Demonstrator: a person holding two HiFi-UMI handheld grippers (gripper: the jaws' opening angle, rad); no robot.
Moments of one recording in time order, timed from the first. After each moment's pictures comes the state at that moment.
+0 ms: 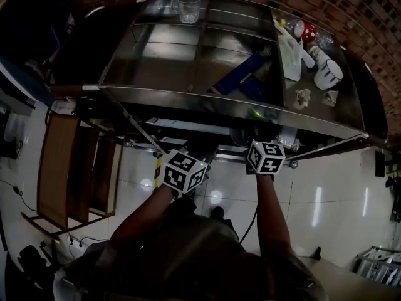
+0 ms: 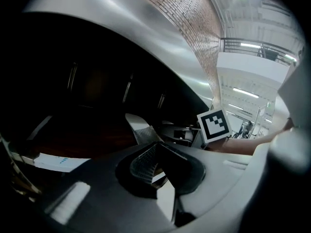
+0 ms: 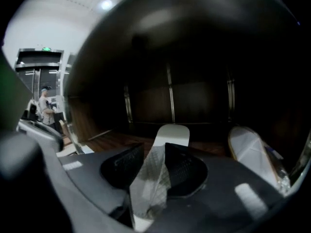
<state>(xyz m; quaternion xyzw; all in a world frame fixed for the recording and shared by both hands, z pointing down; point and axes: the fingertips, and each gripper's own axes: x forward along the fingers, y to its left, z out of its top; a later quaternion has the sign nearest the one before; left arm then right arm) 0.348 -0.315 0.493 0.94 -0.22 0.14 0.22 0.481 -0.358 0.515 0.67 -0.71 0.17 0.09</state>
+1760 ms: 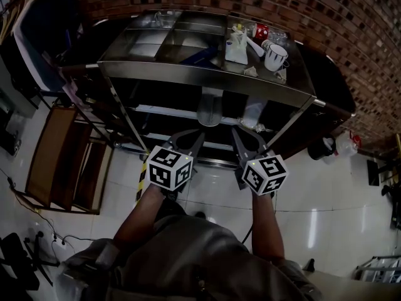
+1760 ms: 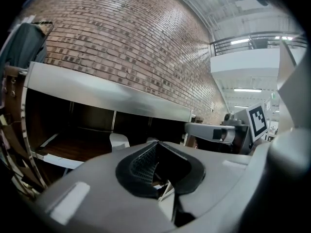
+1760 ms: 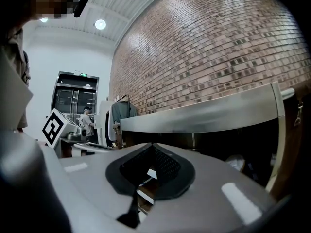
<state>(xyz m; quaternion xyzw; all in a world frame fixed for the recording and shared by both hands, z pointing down) 0.394 -0.171 0.398 0.94 -0.29 0.07 0.15 0.472 -0.150 0.366 0.56 -0.83 0.07 0.00</state>
